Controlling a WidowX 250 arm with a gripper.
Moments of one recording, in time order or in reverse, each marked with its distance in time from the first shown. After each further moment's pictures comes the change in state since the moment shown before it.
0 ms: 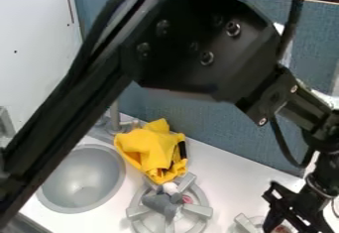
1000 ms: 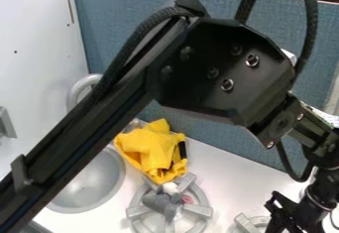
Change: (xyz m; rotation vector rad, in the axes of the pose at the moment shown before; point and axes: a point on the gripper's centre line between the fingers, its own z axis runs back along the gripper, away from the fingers) arm 0.015 -0.001 -0.019 0.018 -0.020 -0.033
